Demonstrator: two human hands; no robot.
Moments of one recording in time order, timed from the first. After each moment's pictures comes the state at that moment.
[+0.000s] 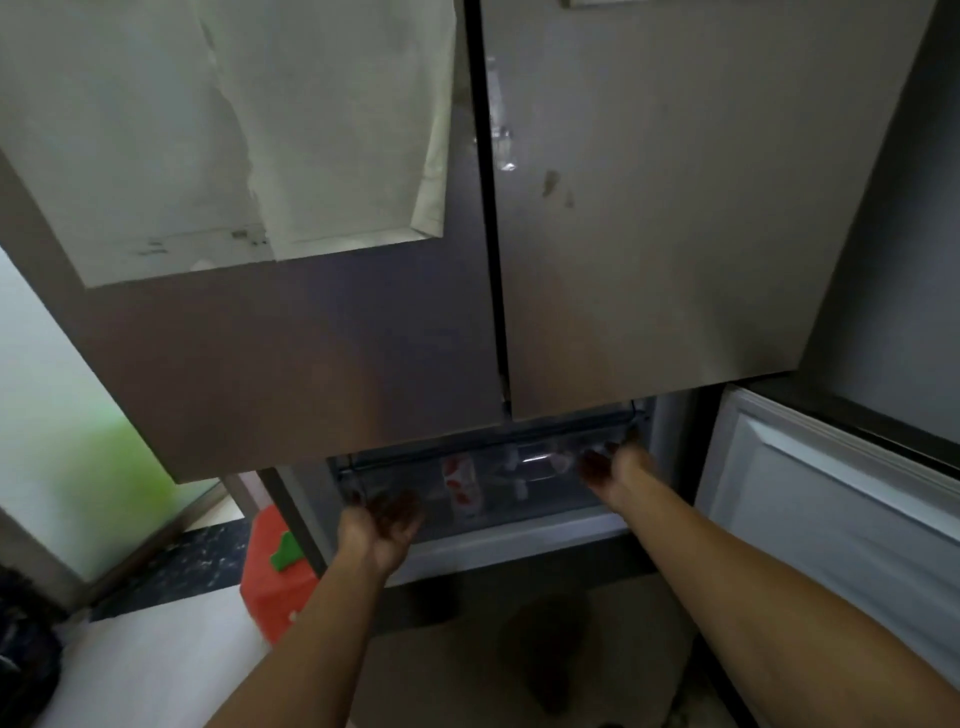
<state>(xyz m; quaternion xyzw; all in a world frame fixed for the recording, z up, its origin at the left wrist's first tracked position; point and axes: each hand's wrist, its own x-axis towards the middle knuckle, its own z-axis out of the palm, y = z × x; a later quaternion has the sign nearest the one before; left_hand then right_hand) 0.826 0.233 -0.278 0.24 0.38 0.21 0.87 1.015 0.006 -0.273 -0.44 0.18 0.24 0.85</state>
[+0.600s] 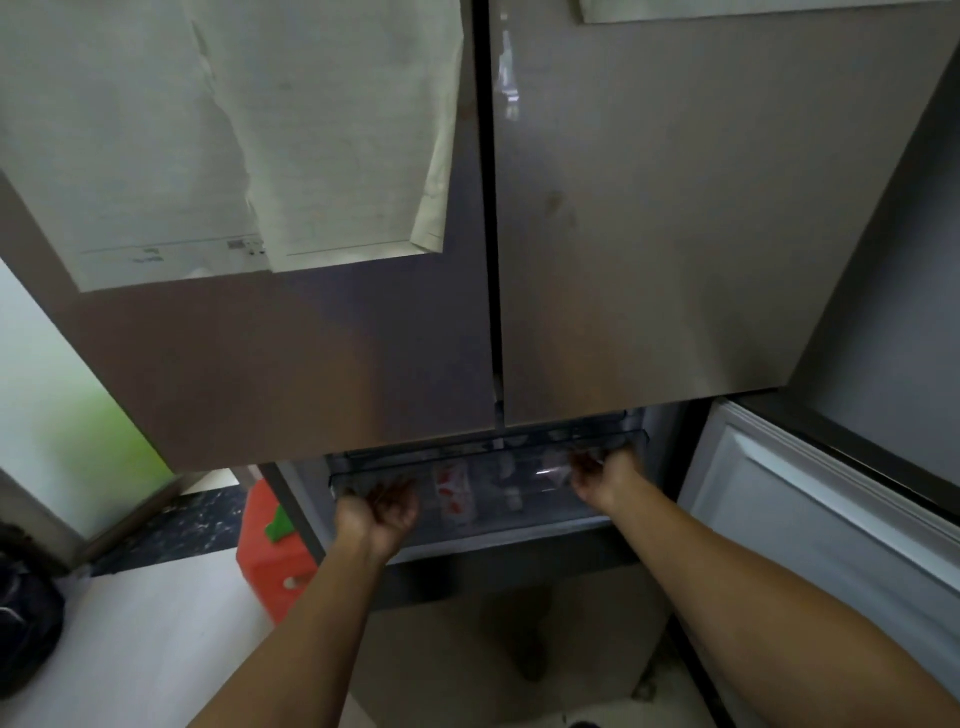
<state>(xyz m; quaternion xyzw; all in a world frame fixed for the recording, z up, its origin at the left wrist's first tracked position) 0.827 0.220 -0.258 0.17 0.38 0.23 0.88 1.006 -0.001 -0.258 -0.42 0.24 0.27 0.83</state>
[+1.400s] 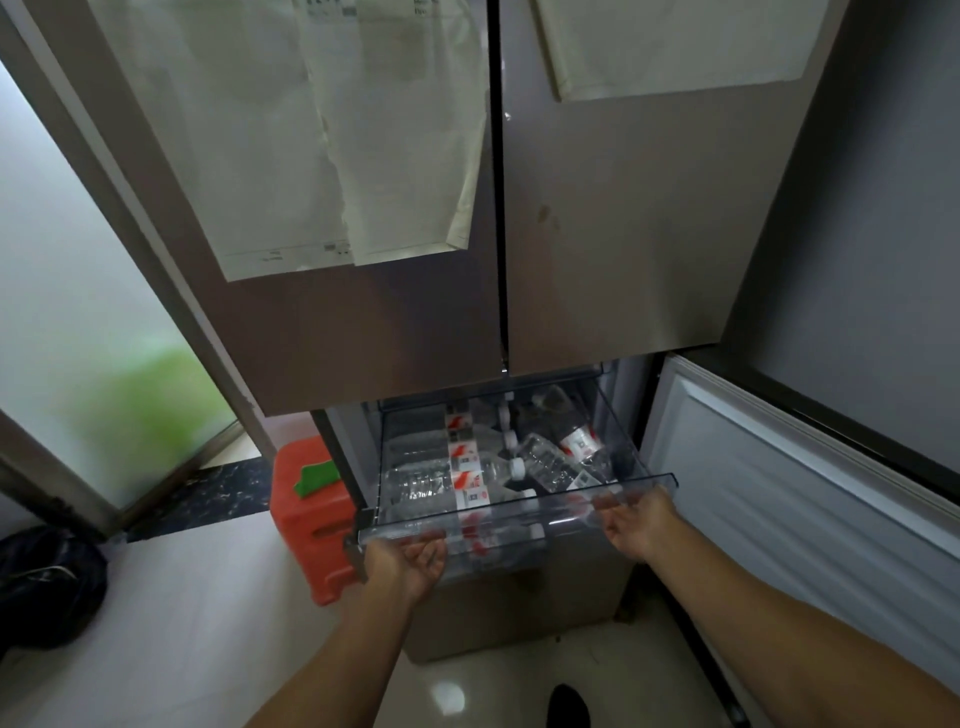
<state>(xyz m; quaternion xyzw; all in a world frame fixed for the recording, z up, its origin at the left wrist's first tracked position) 0.686 0.126 -0.238 0.23 0.51 0.13 0.82 0.871 -0.108 -0.267 -0.46 0.32 0.29 0.78</state>
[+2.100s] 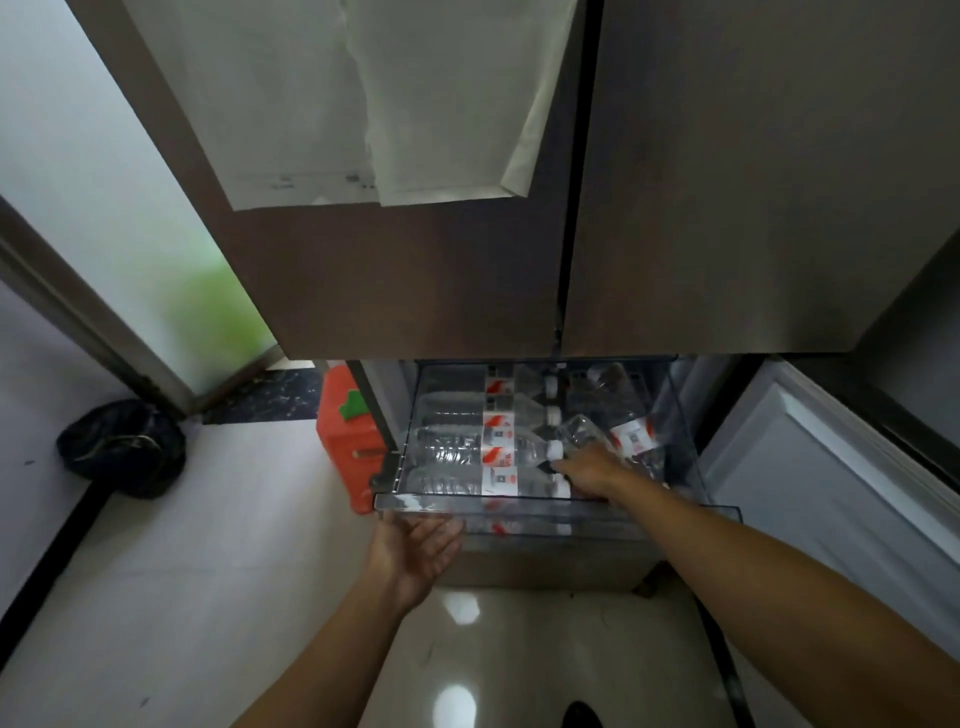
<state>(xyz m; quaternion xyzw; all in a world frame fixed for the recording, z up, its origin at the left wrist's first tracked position) 0.678 0.125 -0.257 0.21 0.49 0.13 0.83 0.912 -0.002 -0.264 -0.86 -0.18 0.39 0.27</state>
